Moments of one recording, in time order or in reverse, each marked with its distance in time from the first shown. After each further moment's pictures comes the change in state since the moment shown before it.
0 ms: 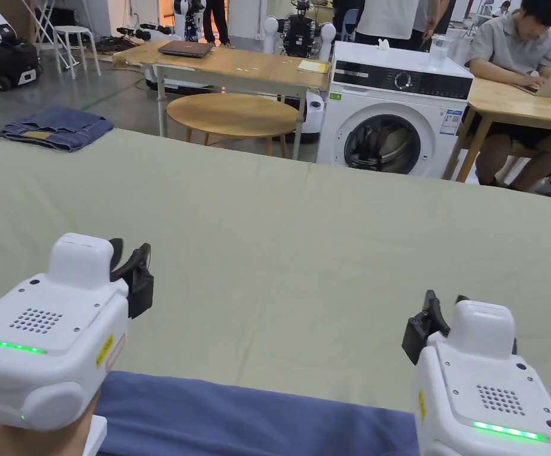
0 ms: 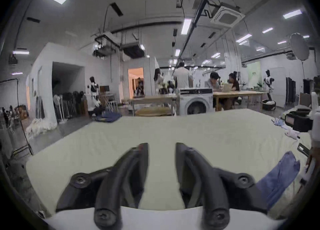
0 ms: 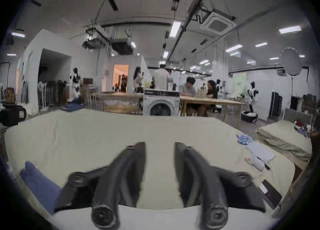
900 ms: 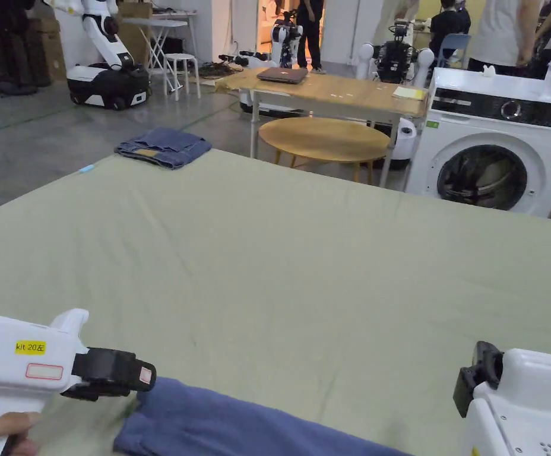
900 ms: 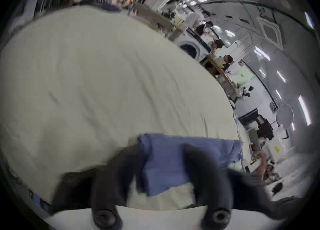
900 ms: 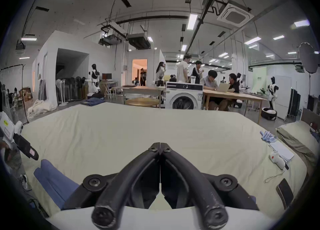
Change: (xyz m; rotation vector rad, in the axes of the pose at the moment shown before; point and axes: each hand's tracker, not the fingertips) left arm -0.204 -0.100 -0.034 -0.842 -0.388 0.635; right arm -0.042 -0.004 -0.021 -0.104 0.200 0.014
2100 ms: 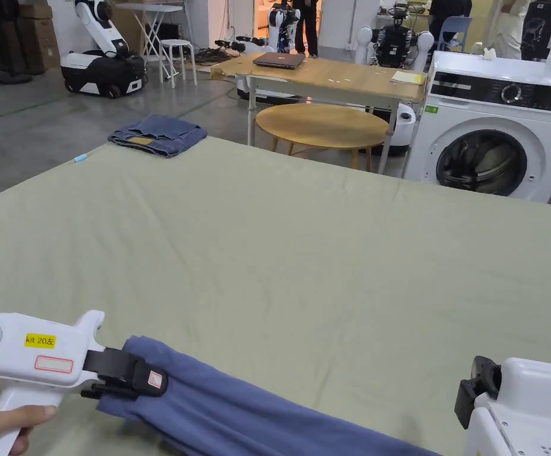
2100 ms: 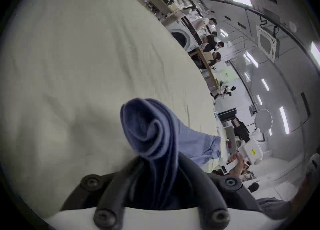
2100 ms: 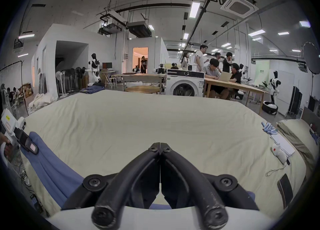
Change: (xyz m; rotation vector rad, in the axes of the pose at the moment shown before) left arm 0.020 0.006 -0.017 -0.052 -0.155 0.044; right arm 0.017 -0.020 -0.009 -0.104 0.006 0.007
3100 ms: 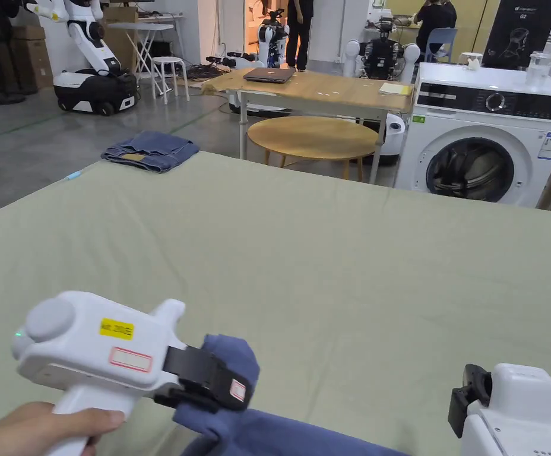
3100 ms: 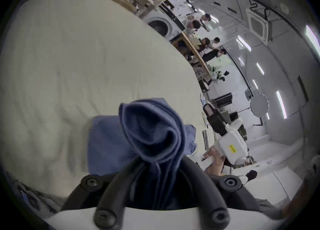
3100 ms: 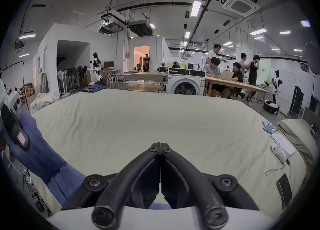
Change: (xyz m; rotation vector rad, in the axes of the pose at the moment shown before) left arm 0.143 -0.019 -0.051 -0.126 -0.070 -0.071; right arm 0.008 -0.001 0.011 -0.017 0.018 -0.002
